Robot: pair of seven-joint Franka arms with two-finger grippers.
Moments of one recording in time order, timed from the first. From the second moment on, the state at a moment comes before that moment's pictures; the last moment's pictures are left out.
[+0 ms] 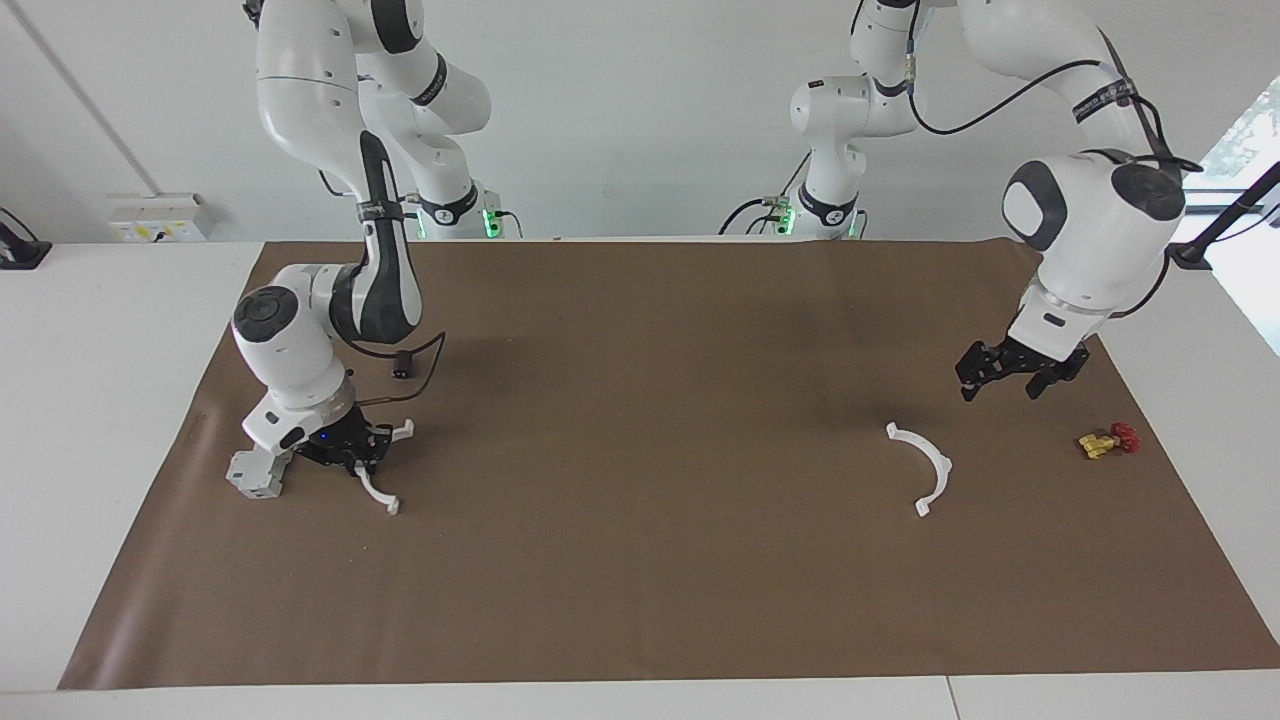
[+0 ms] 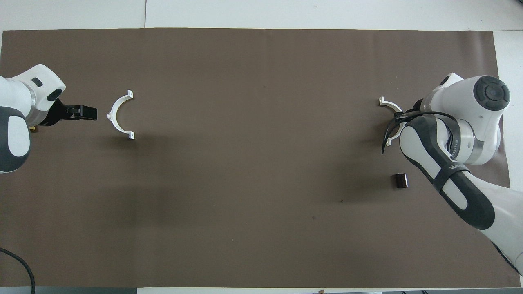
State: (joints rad) left arm -0.05 0.17 0.08 -1.96 0.00 2.24 0.10; right arm -0.01 0.37 -0.05 -1.97 0.00 2.43 -0.17
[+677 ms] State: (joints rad) left arm -0.10 0.34 0.08 -1.97 0.00 2.47 0.00; right arm 0.30 0.42 0.09 -1.60 0.01 2.15 0.44
